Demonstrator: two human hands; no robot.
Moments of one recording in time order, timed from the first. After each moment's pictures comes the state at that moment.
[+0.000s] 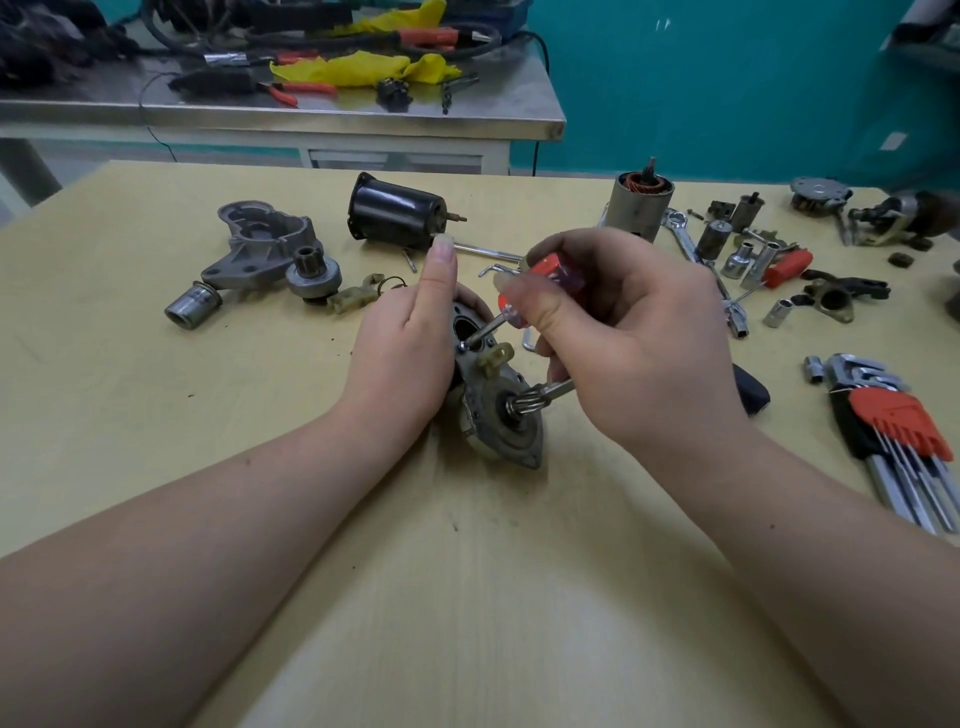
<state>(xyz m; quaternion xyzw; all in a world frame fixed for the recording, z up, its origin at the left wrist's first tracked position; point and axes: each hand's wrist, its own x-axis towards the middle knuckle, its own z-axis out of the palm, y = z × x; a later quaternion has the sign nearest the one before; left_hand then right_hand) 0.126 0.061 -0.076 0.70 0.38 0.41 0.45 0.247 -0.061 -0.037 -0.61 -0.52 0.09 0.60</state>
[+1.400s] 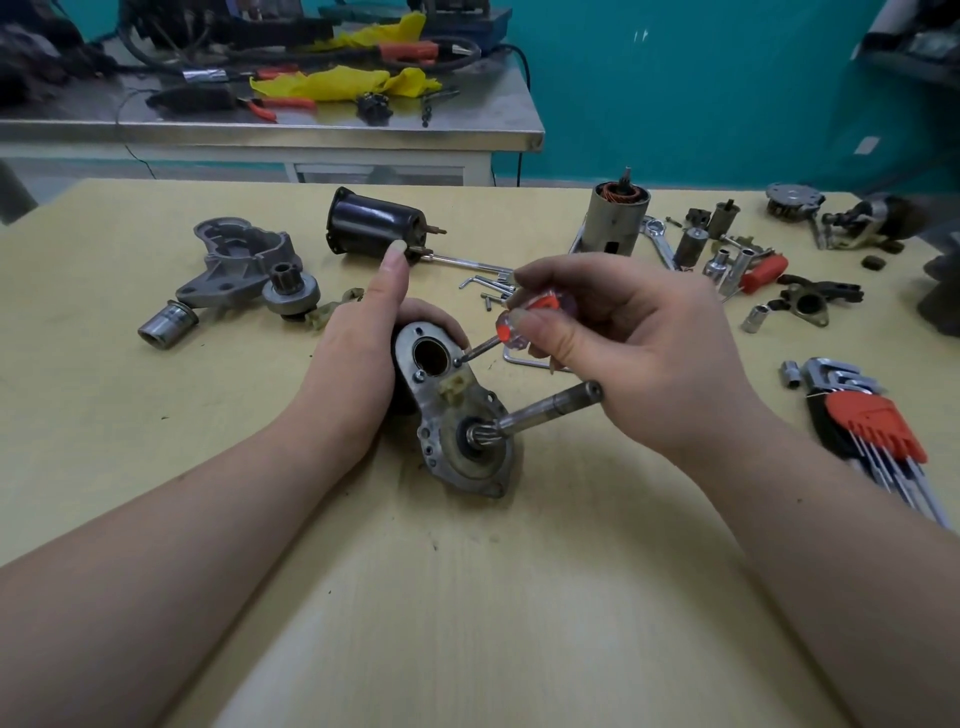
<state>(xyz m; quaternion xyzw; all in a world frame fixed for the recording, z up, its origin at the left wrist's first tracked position) 0.114 0.078 -0.076 0.67 0.34 0.34 0.56 0.287 -0.066 -0.045 -0.56 -0.60 0.12 0.56</state>
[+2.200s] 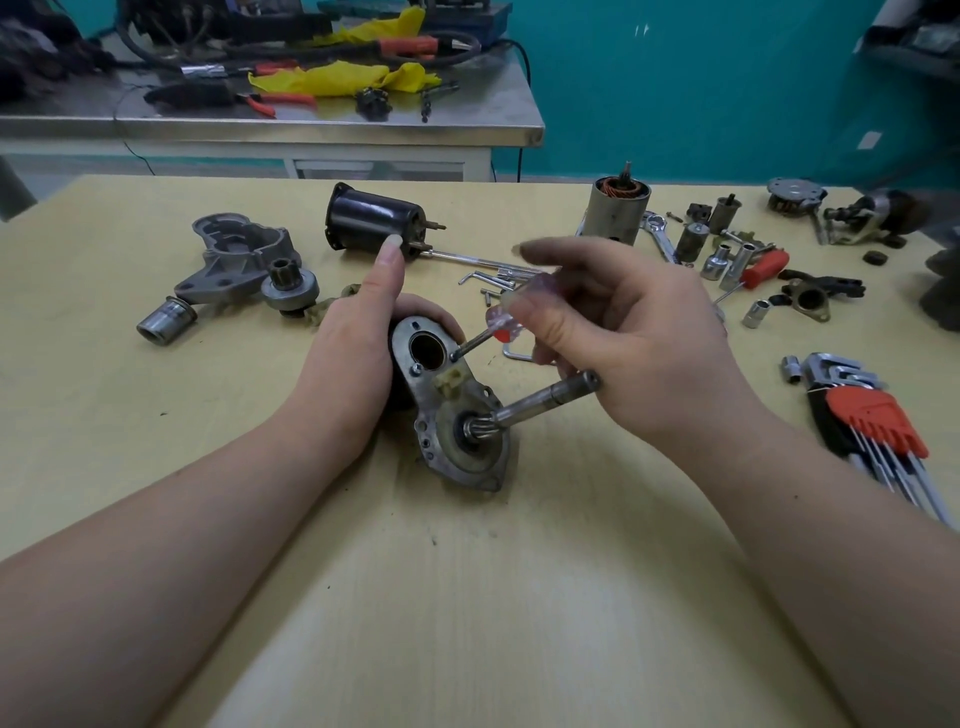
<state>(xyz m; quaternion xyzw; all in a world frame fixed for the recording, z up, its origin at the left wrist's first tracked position) 0.114 0.077 -0.077 0.65 0.34 0.35 0.58 0.282 -0.065 -0.039 -0.59 -0.56 0.16 0.56</state>
